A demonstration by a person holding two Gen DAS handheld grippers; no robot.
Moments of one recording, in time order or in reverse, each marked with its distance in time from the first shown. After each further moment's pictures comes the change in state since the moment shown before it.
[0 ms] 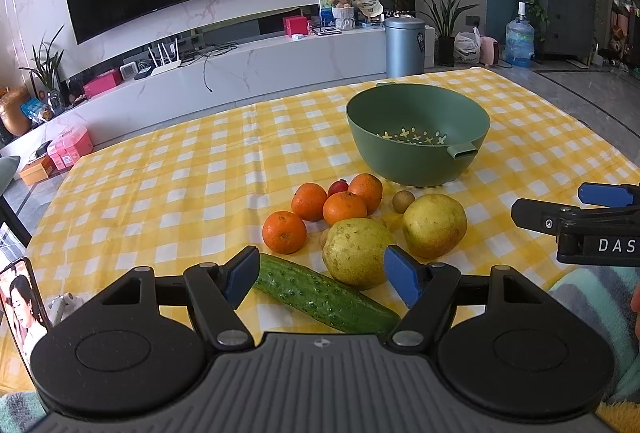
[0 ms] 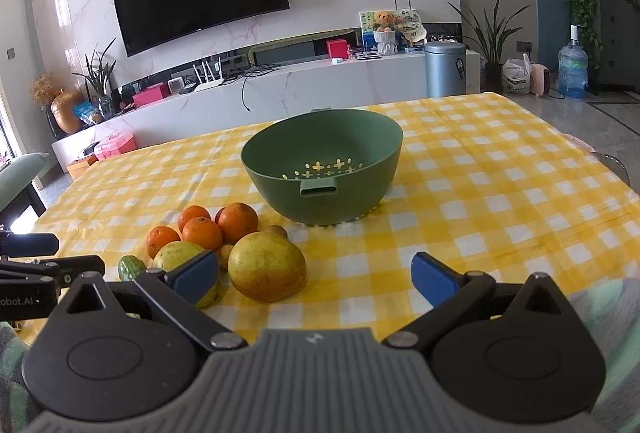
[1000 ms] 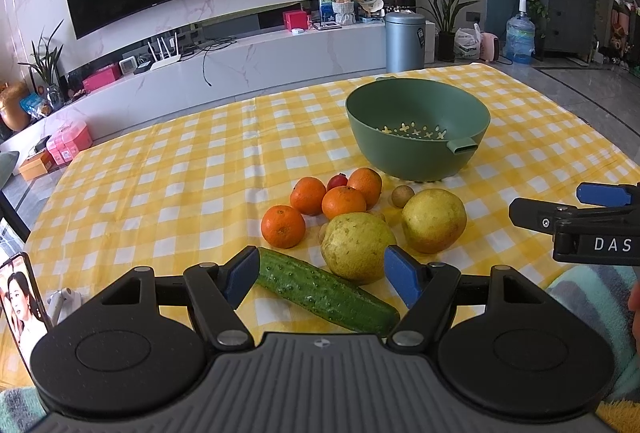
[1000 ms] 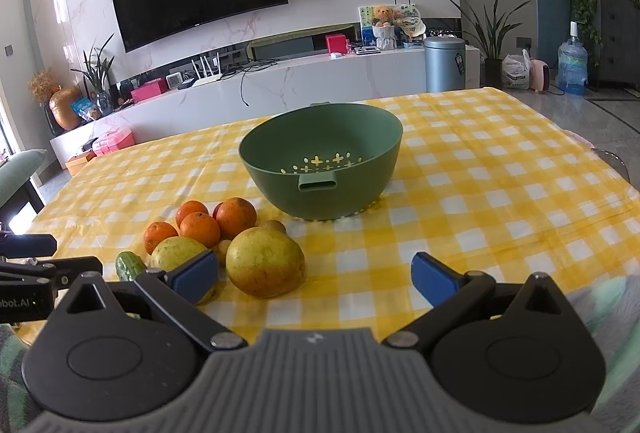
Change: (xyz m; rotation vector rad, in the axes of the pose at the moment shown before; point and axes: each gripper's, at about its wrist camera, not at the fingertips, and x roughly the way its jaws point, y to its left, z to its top) left arm 0.002 -0.002 -0.001 -0.001 0.017 -0.003; right arm 0.004 -0.001 -0.002 0.000 0.011 -0.003
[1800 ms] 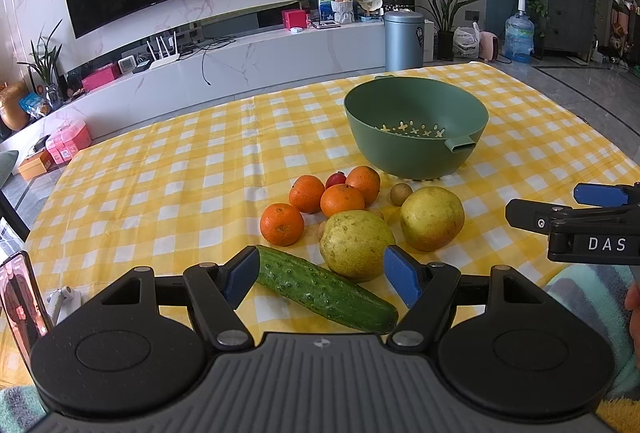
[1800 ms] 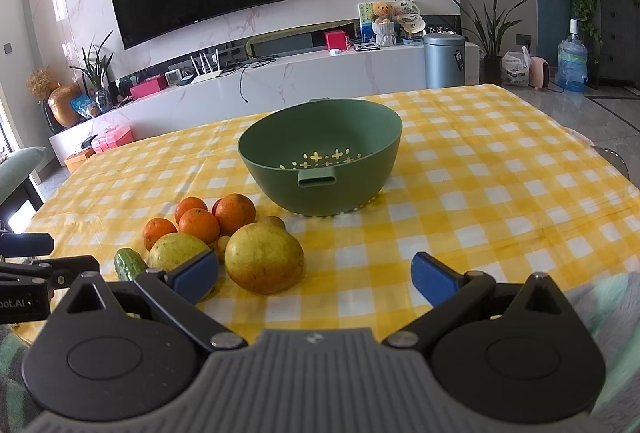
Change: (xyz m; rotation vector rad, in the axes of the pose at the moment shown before) left arm 0.000 0.001 -0.001 -0.002 0.006 -0.002; right arm 0.000 0.000 -0.002 0.000 0.015 -0.004
